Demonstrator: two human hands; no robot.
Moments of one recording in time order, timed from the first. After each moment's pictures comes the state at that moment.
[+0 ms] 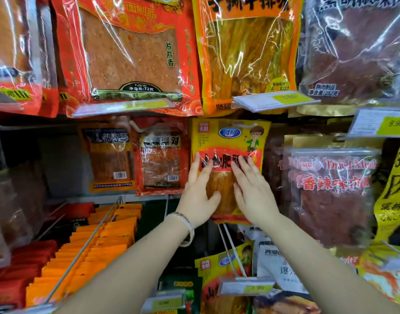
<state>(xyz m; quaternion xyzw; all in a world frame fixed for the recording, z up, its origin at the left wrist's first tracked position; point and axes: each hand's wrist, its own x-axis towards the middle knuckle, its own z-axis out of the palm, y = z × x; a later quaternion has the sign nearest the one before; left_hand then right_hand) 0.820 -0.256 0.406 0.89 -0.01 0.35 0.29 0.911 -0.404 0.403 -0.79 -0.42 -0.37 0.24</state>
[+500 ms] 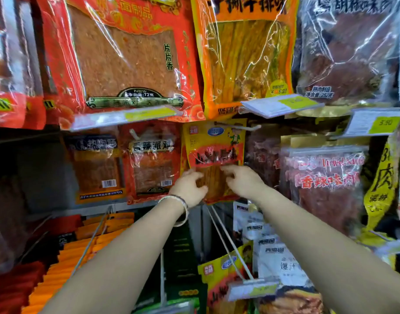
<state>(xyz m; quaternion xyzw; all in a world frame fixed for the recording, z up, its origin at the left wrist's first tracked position) 0.858 -0.213 0.431 0.94 0.06 0.21 0.26 0.939 -0.373 0.446 -0.90 -0.34 -0.12 0.26</state>
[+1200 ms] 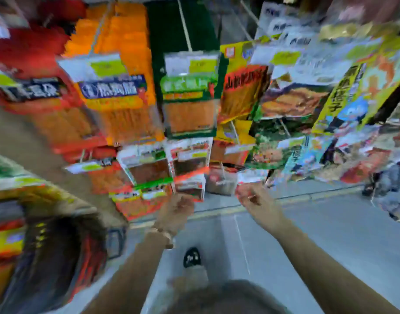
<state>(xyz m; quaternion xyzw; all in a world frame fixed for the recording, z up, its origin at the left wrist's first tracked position) 0.476 -0.324 0.105 0.78 0.26 0.00 0.57 0.590 -0.523 0.108 -0.85 -0.17 0.20 0.46</state>
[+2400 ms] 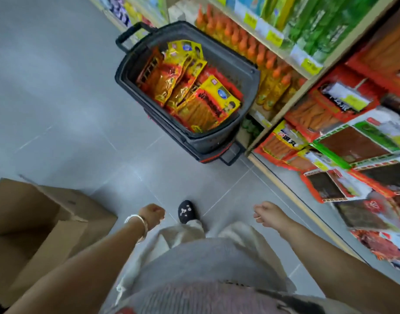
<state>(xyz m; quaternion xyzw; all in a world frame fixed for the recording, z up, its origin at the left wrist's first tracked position) -0.055 -0.269 -0.011 0.35 0.75 -0.03 0.57 0.277 -0.302 -0.002 -0.76 -0.28 0.58 0.04</state>
